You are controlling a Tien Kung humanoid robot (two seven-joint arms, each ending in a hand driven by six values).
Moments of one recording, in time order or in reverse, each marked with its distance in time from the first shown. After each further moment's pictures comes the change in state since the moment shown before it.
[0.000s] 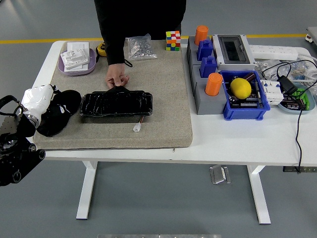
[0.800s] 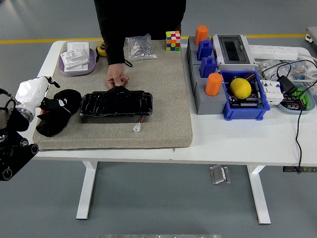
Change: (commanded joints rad) left arm 0.025 0.065 -0.061 -0.133 -0.017 -0.026 -0.014; right arm 0.001 -0.003 0.037 0.000 -0.038 0.000 -0.007
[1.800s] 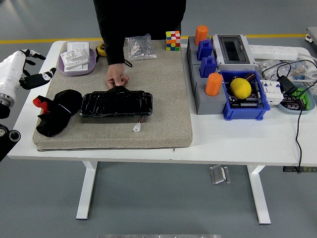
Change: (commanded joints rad) left arm 0.149 0.070 -0.324 -0.331 -0.168 -0.011 -0.010; right arm -0.009 0.001 0.011 0.000 -0.005 0.000 0.001
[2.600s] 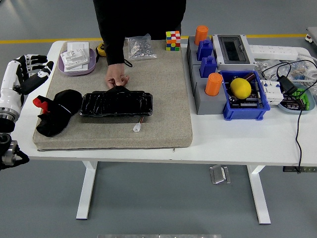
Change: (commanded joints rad) left arm 0.136 -0.098 -0.120 -0.083 -0.642 -0.024 -0.277; right arm 0.000 0.014 0.010 0.000 -0.017 -0.007 0.000
